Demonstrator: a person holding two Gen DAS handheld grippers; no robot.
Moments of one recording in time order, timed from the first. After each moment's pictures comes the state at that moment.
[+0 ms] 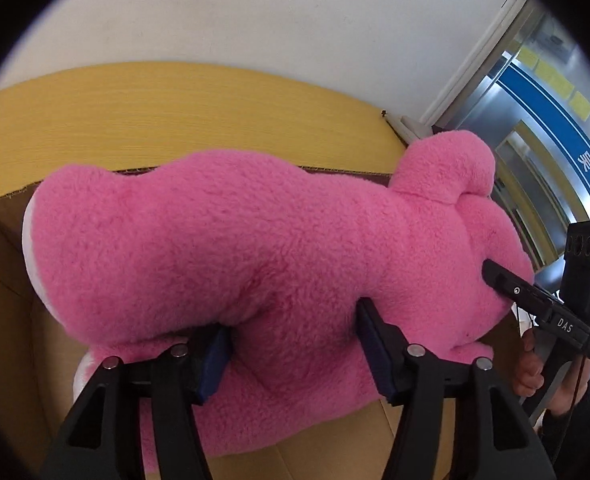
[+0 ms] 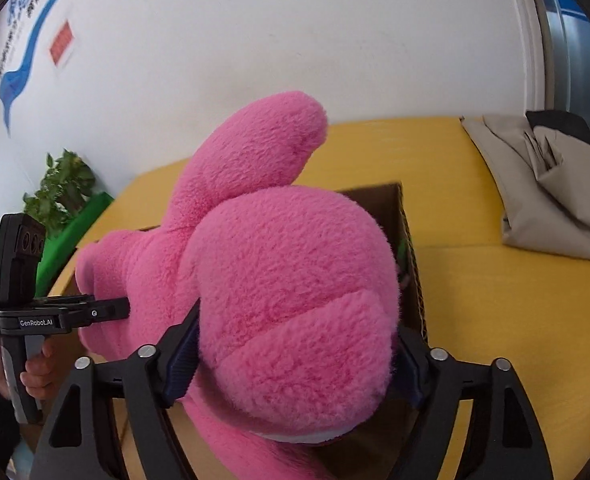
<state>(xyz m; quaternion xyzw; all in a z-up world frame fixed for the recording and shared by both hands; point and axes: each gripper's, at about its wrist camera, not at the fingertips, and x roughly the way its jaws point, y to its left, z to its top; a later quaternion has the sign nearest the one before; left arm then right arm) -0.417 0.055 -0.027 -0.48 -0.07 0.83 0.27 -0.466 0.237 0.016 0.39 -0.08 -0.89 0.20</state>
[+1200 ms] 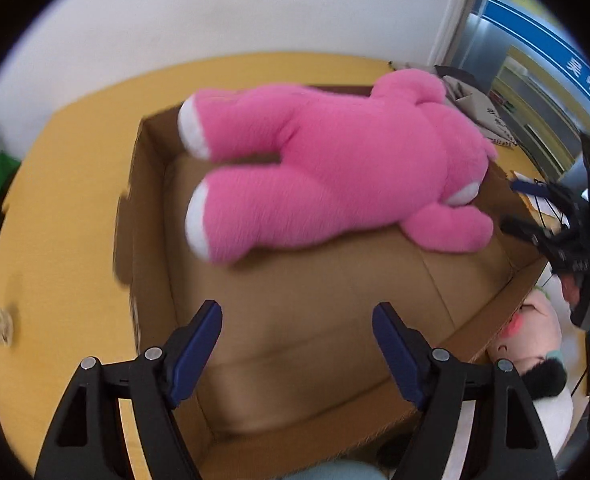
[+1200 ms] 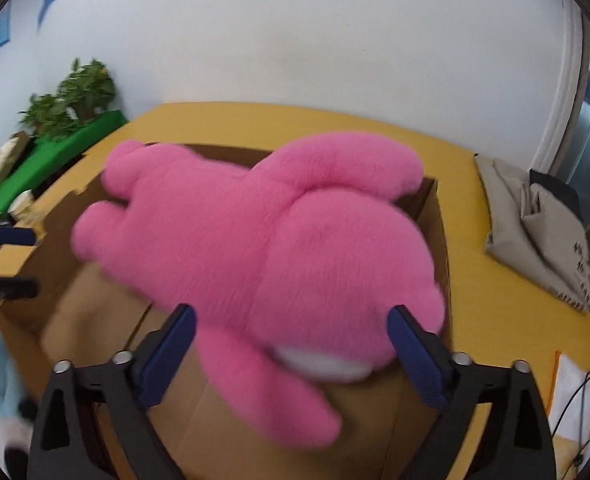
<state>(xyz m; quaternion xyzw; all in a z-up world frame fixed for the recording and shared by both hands) -0.268 -0.053 -0.001 -0.51 0.06 0.83 0.20 -0.329 0.214 0.042 0.40 0.09 -0.88 0.25</state>
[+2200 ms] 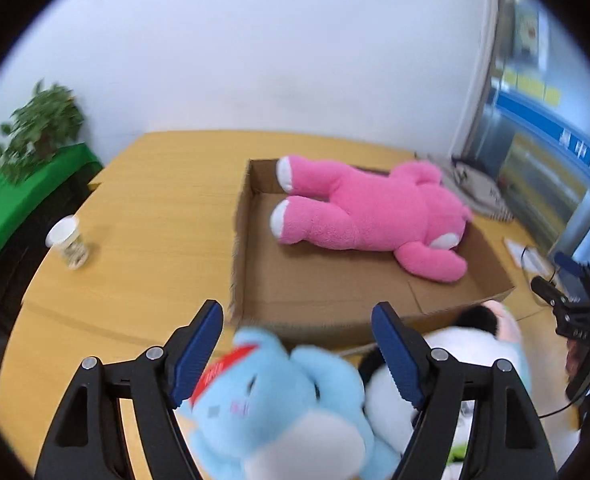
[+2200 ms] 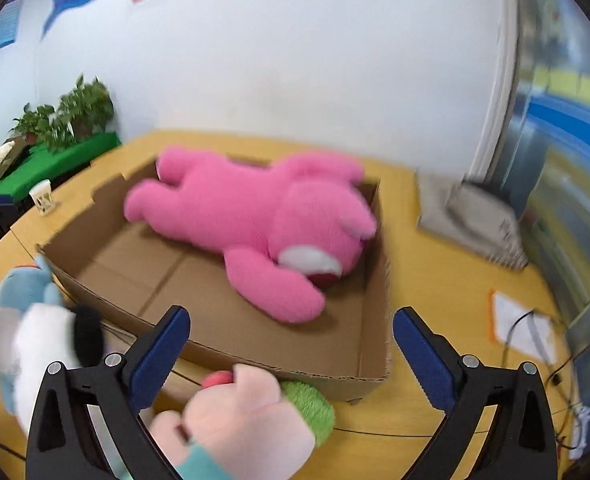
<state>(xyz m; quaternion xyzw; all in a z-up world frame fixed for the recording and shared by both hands) -0.092 -0.123 0.063 -0.35 -0.03 0.93 0.11 -0.152 0.225 0.084 0.27 0.11 -0.94 0.15</state>
